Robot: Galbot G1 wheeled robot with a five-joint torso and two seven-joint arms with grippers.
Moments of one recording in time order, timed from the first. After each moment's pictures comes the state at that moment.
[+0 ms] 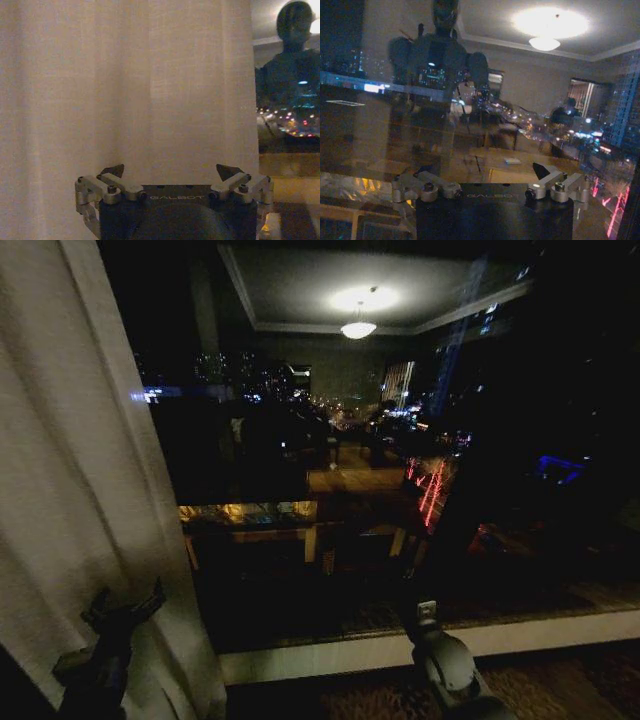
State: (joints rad) left arm 1.56 -1.55 -0.99 -2.32 -0.12 0.31 -0.02; right arm -1.27 1.21 0.43 2.03 0.17 -0.28 0.09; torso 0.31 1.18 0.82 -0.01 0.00
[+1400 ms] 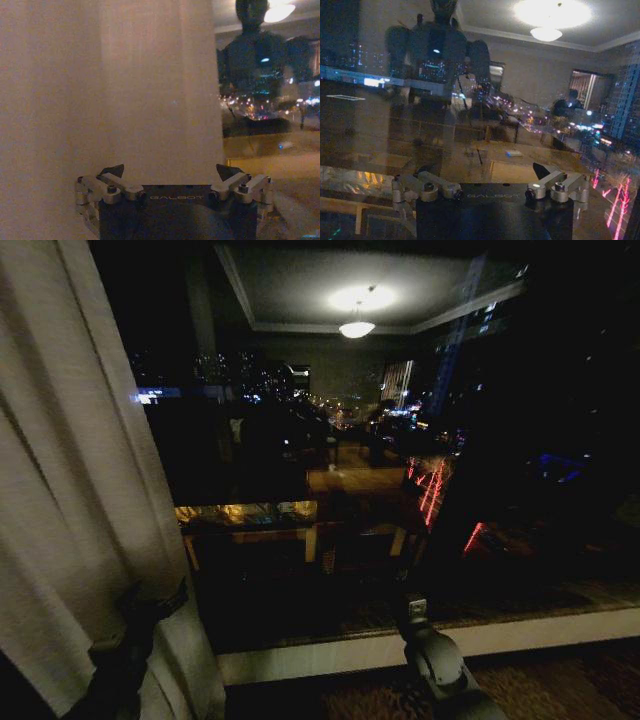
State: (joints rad) left arm 1.48 -1.44 -0.92 -2.18 -0.13 0.33 0.06; right arm -1.23 1.24 0.41 1.95 0.16 -0.28 0.08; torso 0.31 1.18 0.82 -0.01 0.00
